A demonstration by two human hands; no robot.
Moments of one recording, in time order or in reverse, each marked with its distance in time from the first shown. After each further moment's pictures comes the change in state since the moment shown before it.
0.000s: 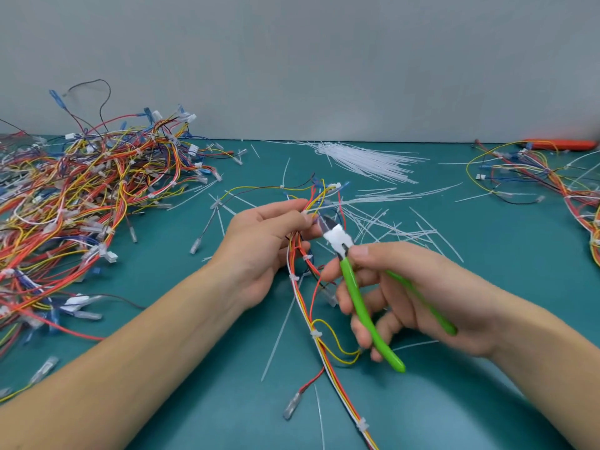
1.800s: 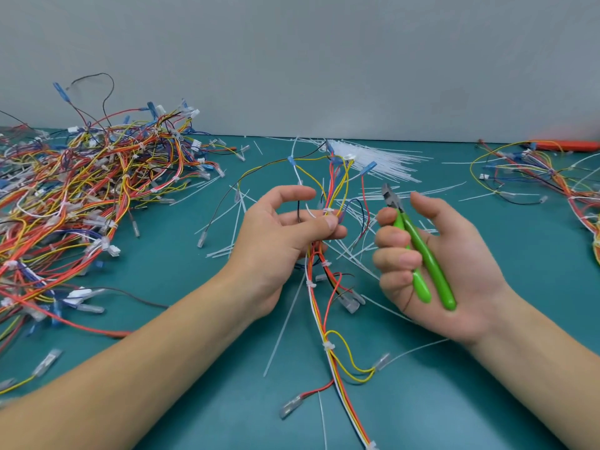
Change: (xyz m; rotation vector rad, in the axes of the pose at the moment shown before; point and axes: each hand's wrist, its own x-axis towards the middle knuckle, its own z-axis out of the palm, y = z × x) left_hand -0.023 0.000 0.015 0.084 -0.083 0.159; right_hand 0.007 -0.005 -0.012 0.698 0.135 -0.116
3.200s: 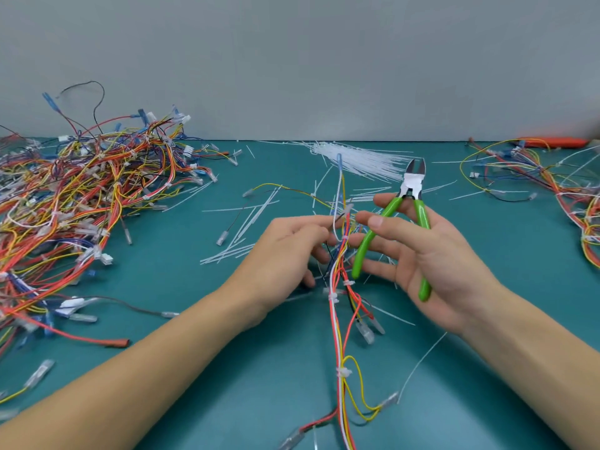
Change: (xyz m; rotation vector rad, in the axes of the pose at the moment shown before) left_hand 0.003 -0.010 0.000 0.396 -0.175 0.008; right_hand 0.007 0.003 -0.012 -0.423 0.194 -0.406
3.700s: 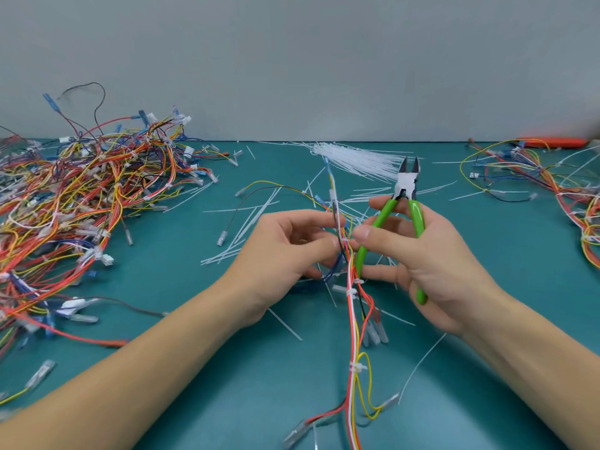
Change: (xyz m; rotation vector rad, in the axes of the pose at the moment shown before) left_hand -0.001 -0.004 -0.006 -0.090 -0.024 0.047; right_hand -0.003 0.002 0.003 -0.123 0.011 -0.054
